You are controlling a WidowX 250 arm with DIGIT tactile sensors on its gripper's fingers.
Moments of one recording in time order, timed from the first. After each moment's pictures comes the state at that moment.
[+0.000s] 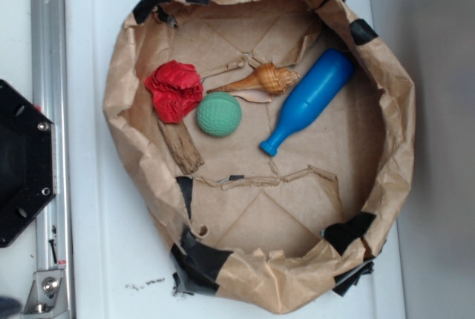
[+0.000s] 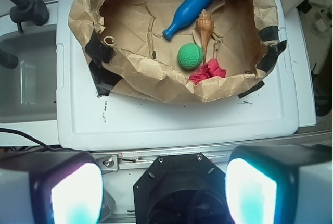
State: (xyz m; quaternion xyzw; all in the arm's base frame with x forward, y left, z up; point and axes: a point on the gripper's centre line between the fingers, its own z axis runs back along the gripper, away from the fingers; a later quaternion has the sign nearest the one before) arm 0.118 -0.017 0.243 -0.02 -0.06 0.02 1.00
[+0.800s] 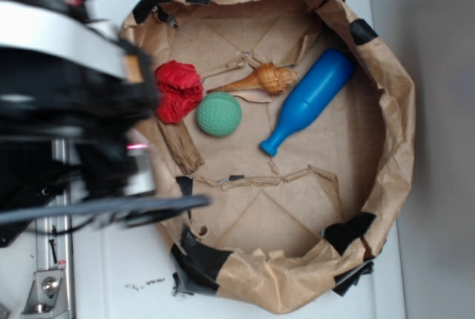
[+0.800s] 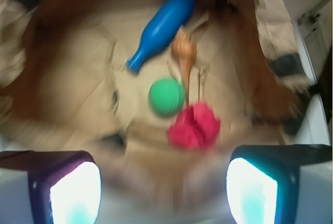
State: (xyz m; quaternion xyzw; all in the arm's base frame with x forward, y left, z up) arm 0.200 0.014 0.137 0.04 -0.10 0.08 0.99
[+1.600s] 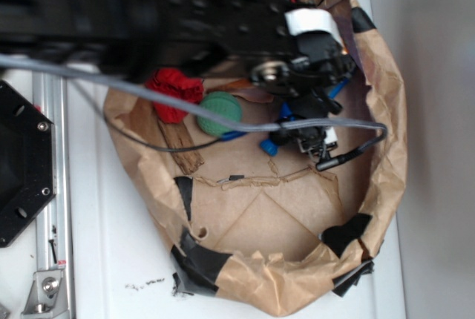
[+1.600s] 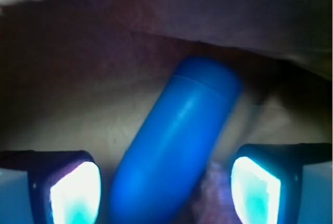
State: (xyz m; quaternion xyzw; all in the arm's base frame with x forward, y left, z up) arm 0.317 0.040 0.042 -0.01 -0.16 0.12 0.98
